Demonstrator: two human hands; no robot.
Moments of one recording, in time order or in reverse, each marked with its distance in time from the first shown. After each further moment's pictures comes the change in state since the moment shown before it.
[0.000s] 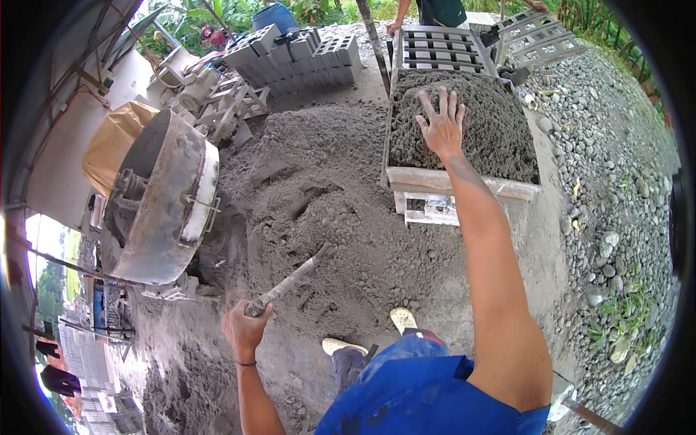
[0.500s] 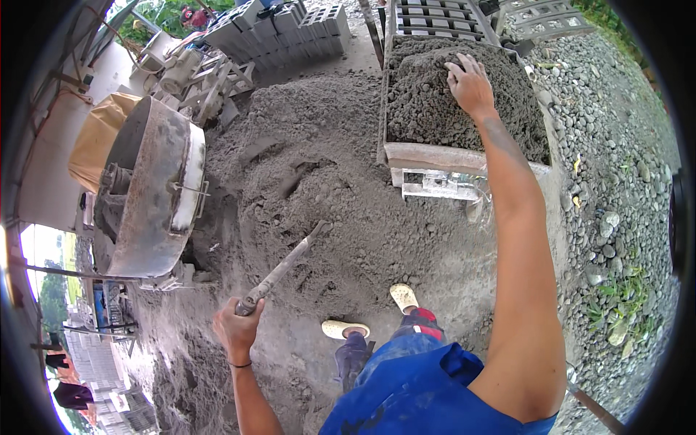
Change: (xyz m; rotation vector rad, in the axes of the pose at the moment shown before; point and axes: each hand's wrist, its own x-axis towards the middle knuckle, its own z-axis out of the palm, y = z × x) left_hand 0.017 0.005 -0.001 -0.007 -0.038 -0.036; right_hand 0.049 0.070 0.013 0.025 0.127 -0.310
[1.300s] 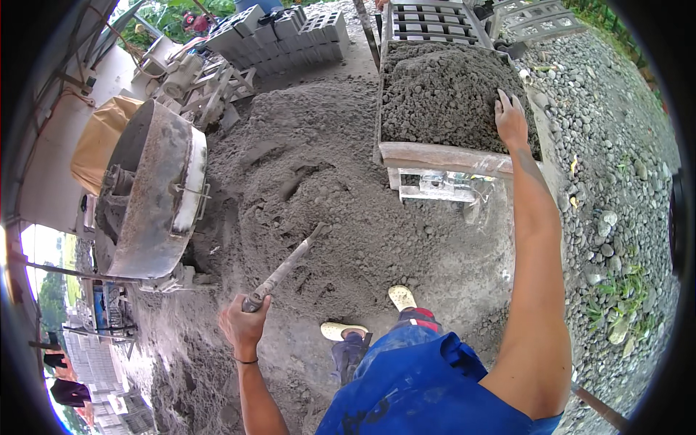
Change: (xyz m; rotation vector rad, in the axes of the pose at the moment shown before) left_hand -0.023 0.000 0.006 -0.031 0.043 0.033; right_hand -0.096 0.088 -0.044 0.026 -0.086 0.347
